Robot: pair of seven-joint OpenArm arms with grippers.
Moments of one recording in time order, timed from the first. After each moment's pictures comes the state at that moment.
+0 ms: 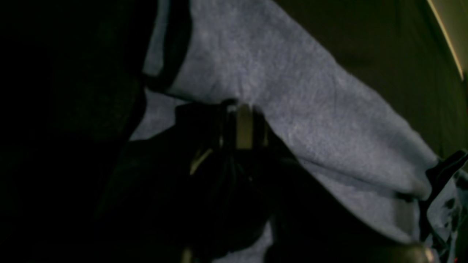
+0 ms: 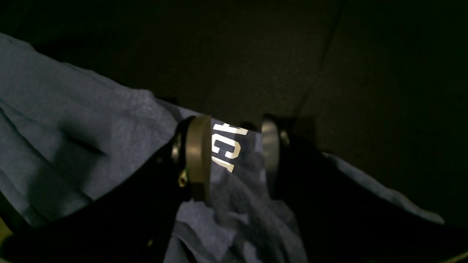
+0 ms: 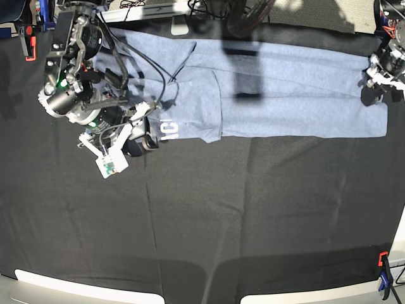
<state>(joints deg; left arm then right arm) 15.5 -16.4 -38.4 68.9 -52.1 -42.3 38.6 -7.0 7.1 10.7 112.4 24.3 32.4 -59.6</state>
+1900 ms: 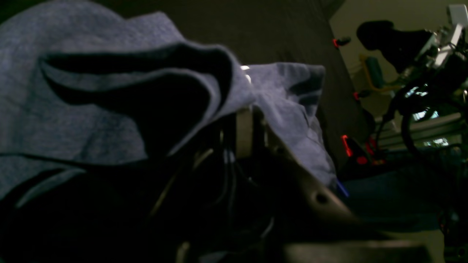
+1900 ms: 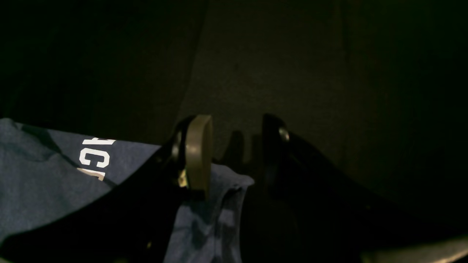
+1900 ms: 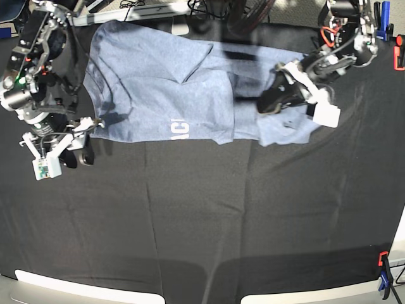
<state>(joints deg) 20.4 -4.9 -11.2 99.4 -58.4 -42.1 49.9 -6.7 12.0 26.1 112.4 22.8 32.6 -54.2</state>
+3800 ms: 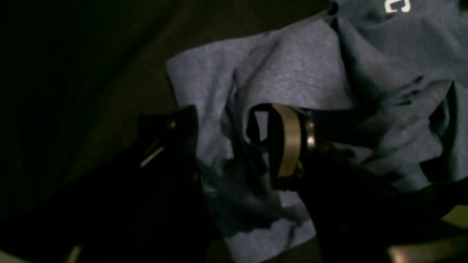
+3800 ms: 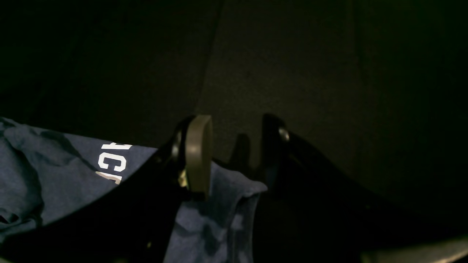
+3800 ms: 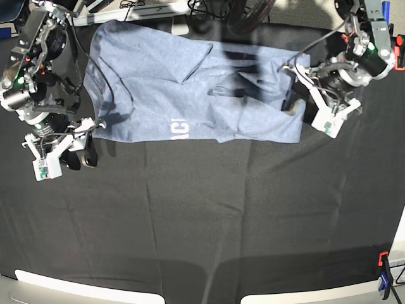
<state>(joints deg) 19.5 -5.0 -13.6 113.9 -20.4 -36.7 50.4 -6.7 12.0 26.1 112.4 25.9 32.7 -54.2</state>
